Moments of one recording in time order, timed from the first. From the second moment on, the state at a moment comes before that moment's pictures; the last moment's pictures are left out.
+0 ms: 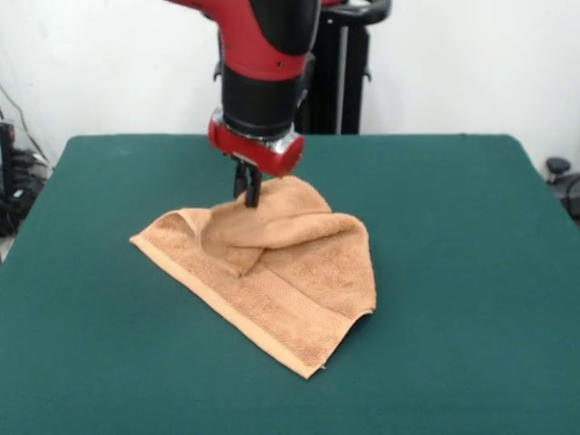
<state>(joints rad) -0.16 -0.53 -0.20 1.70 0.01 0.43 2.00</state>
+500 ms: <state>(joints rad) -0.05 -0.66 -0.27 1.89 0.00 0.34 2.00</state>
